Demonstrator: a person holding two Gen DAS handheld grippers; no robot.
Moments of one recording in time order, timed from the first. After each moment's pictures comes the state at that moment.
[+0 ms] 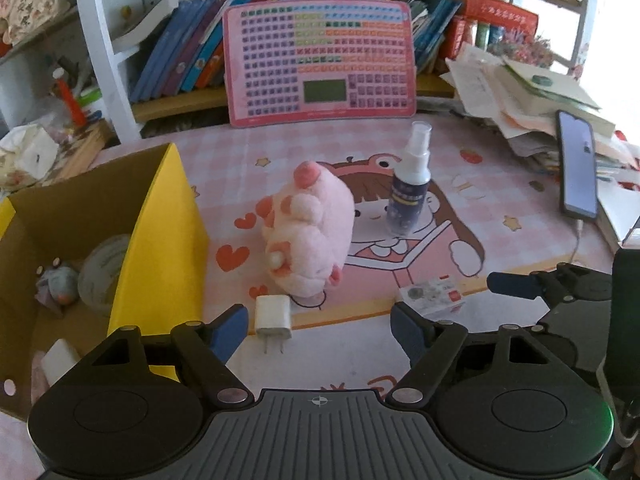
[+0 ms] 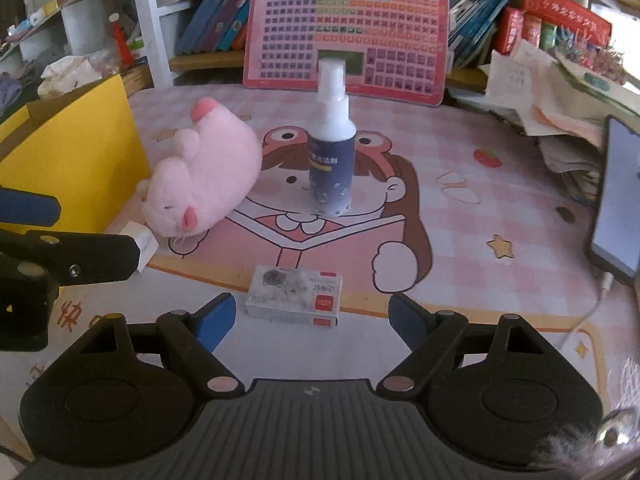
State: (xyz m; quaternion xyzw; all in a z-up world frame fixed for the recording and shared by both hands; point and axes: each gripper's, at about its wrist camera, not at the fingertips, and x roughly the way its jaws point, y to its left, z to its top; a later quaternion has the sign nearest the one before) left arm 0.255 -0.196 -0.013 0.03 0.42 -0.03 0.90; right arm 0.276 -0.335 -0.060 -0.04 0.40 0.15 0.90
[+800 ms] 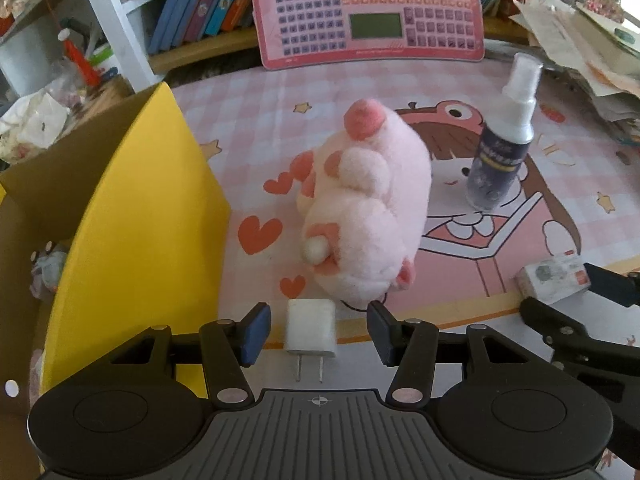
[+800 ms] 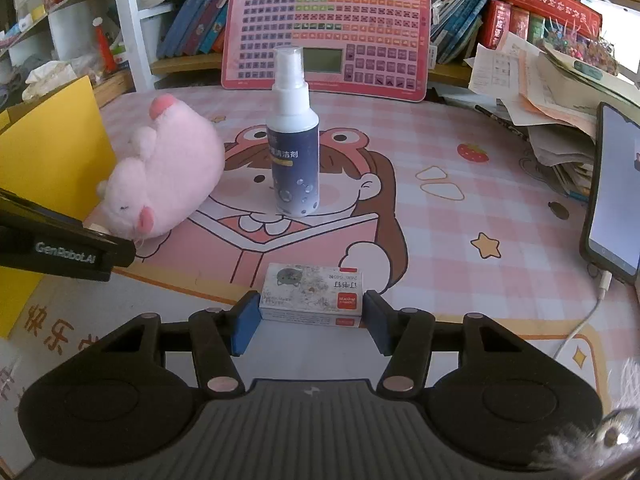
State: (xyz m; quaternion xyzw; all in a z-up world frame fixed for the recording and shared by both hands) left arm 0.314 -0.189 -0.062 0.06 0.50 0.04 0.87; right arm 0.287 -0.352 -0.073 -0.04 0.39 0.14 0.91
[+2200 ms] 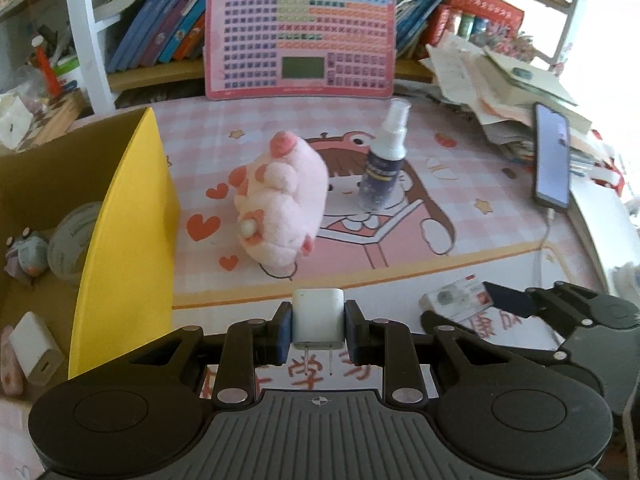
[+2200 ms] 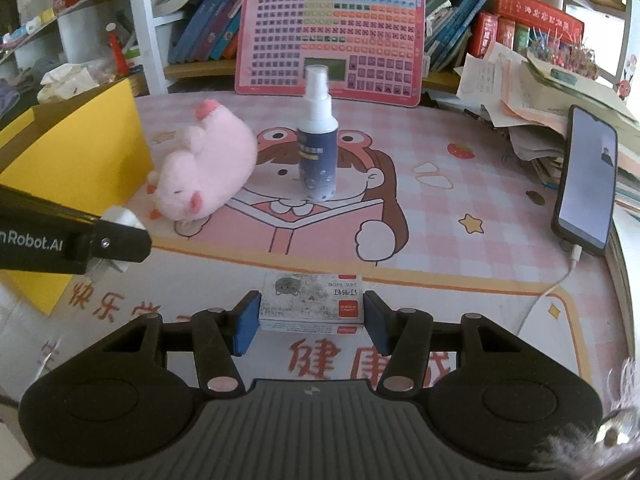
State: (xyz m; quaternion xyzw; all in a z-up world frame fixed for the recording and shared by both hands) left arm 0.243 -0.188 -0.015 -0.01 0.45 -0.09 0.89; right arm 0.230 -0.342 -0.047 -0.04 0.39 0.13 0.91
